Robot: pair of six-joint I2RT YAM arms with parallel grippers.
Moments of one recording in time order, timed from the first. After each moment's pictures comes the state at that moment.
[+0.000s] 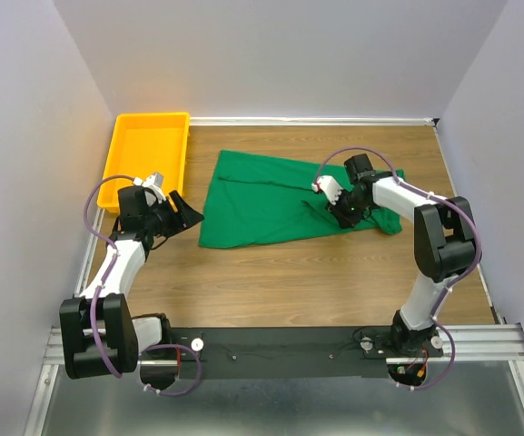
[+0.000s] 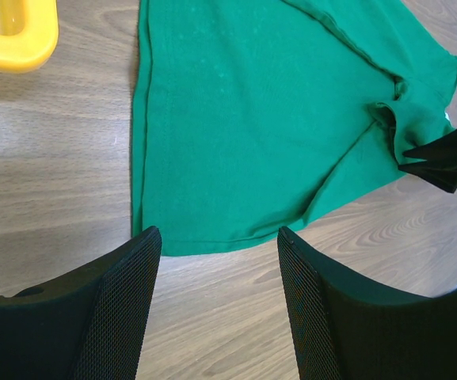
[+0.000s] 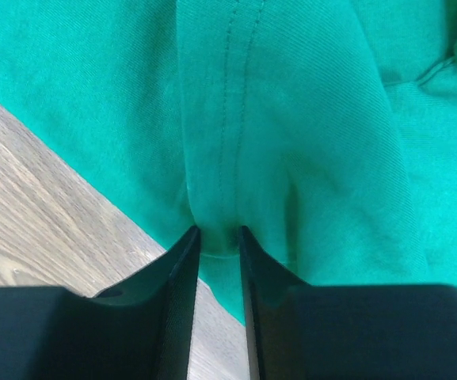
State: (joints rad) left arm 0.10 1.18 0.61 -0.10 0.57 -0.45; right arm 0.27 1.82 1.17 -0.61 -0.25 -0.79
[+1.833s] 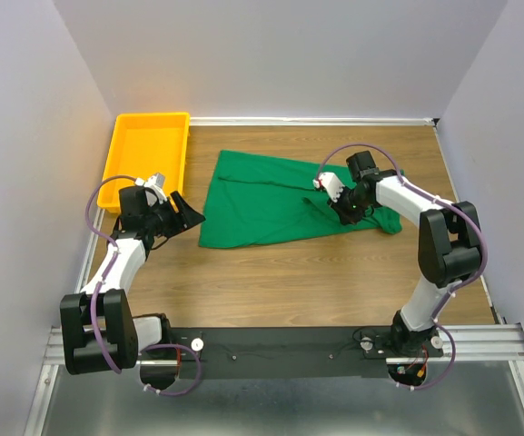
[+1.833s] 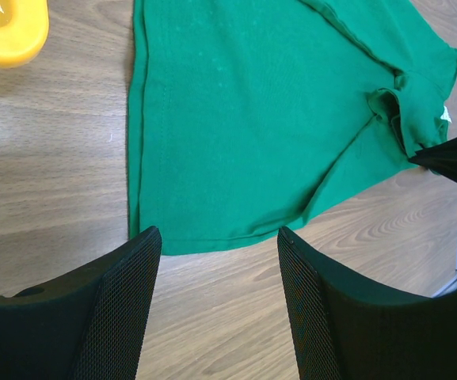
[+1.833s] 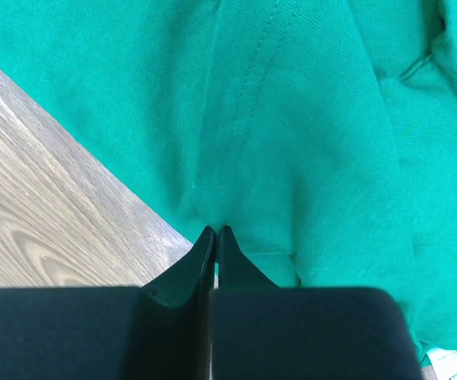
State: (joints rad) left arm 0.10 1.21 0.61 -0.10 0.59 -0.45; right arm 0.27 1.77 1.18 -0.64 -0.27 -0.76
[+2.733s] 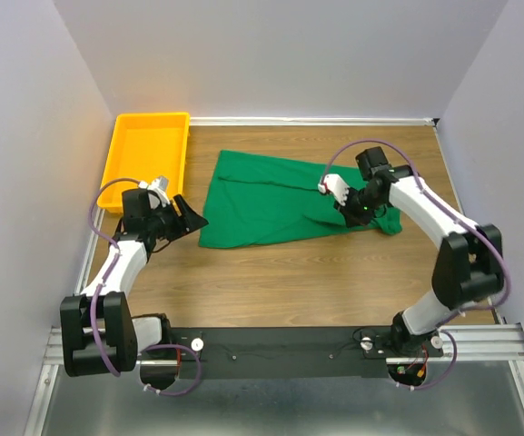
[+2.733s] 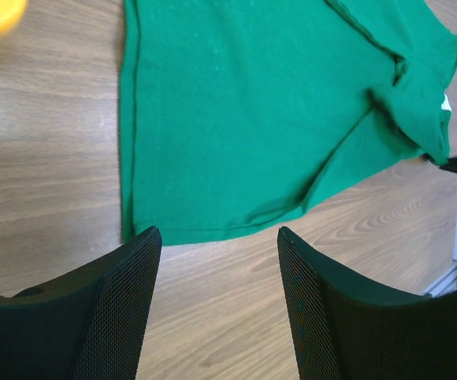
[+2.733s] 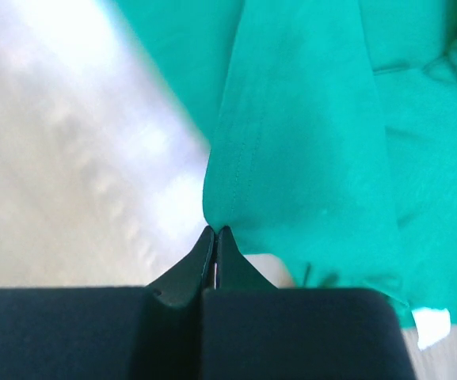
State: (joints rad) left arm 0.09 1.20 0.59 -0.11 0.60 -0.45; right arm 0.27 1.65 1.21 -0.83 -0.34 -0.87
